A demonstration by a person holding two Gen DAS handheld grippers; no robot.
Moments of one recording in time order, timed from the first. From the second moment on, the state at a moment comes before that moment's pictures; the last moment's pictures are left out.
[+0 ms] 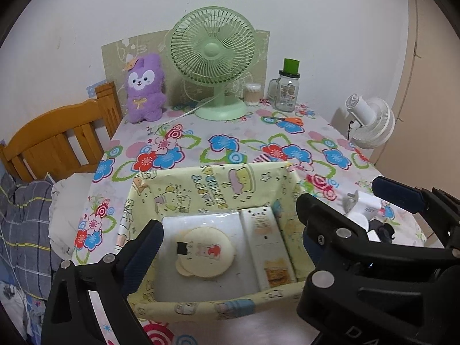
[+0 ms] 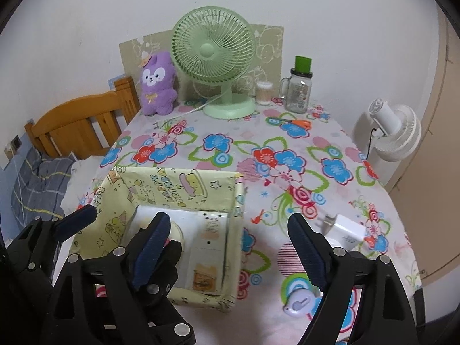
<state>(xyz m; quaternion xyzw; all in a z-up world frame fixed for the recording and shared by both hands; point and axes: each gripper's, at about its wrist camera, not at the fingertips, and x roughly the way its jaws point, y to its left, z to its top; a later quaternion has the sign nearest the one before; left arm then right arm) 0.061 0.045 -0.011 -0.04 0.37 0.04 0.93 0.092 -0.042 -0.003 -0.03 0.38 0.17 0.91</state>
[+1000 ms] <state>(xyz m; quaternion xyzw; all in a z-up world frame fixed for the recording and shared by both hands) 0.050 -0.034 0.010 -0.02 0.35 0.00 0.94 0.068 -0.131 0.019 -0.02 0.35 0.12 0.93</state>
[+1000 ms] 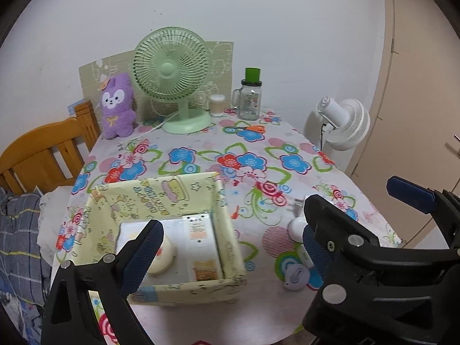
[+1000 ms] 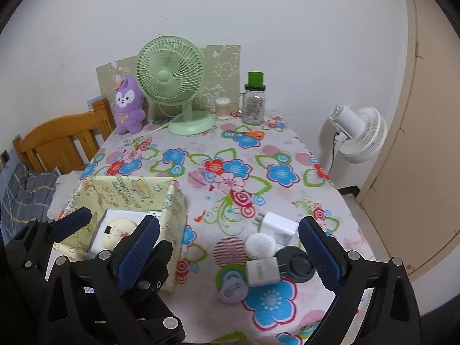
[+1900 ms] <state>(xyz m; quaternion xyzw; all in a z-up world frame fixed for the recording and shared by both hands) 0.066 -0.108 -0.008 -0.01 0.36 -0.05 0.93 0.074 -0.208 0.003 -0.01 0.33 0.08 0.94</state>
